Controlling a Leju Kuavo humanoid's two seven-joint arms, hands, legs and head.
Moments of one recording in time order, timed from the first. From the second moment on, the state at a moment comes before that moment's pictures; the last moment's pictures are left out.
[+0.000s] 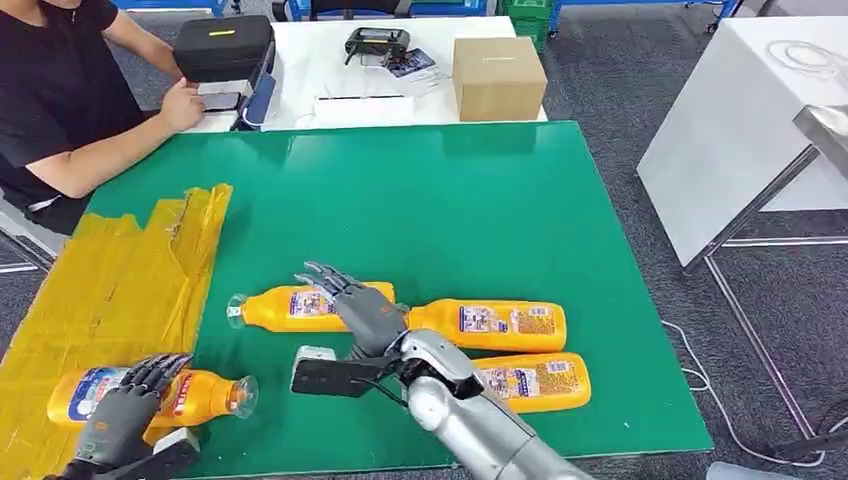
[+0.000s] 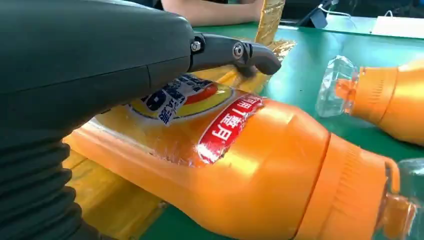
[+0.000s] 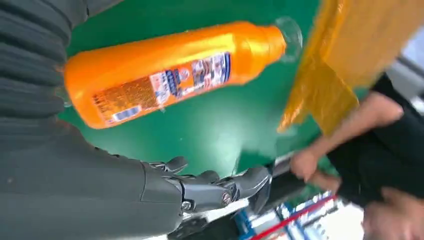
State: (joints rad) left arm 0.20 0.12 0.31 -1.40 -1.07 0.03 -0.63; right arm -0.46 0.25 0.76 -0.96 0.69 -0.06 -0.18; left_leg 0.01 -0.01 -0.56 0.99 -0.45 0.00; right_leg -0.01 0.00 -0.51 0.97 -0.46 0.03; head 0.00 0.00
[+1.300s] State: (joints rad) left arm 0.13 0.11 0.36 -1.35 -0.65 -0.07 -0.70; right arm -0.64 0.32 0.85 -0.65 0.80 -0.08 -0.03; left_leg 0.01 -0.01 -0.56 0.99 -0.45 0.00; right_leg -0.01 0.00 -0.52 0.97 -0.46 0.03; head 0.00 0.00
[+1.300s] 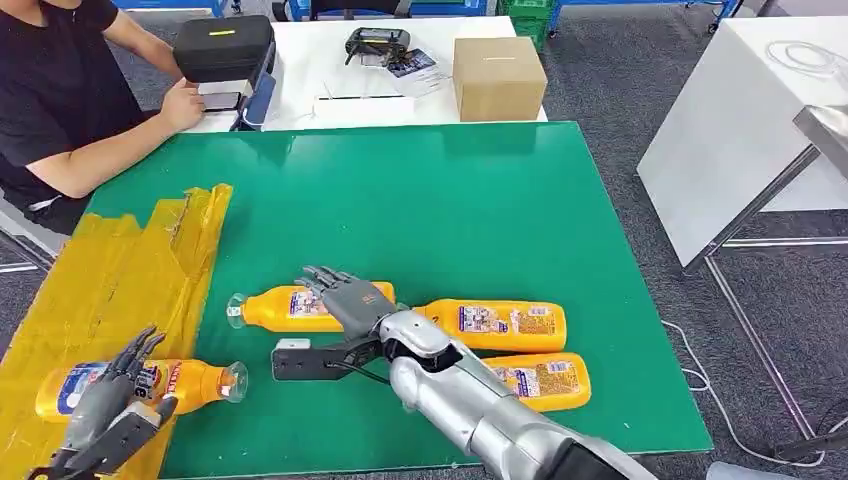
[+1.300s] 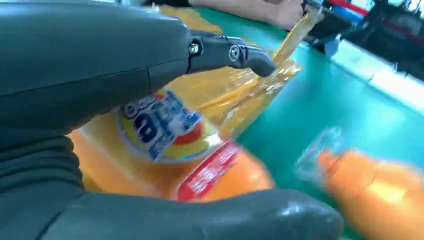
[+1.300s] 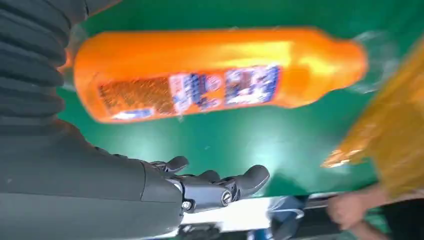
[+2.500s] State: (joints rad) left arm 0.03 0.04 0.23 -1.42 -0.39 -0.15 -0.70; right arm -0.74 0.36 0.83 -0.36 0.91 0.10 0.09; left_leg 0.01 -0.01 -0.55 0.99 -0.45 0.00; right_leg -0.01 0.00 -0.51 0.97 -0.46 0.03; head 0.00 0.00
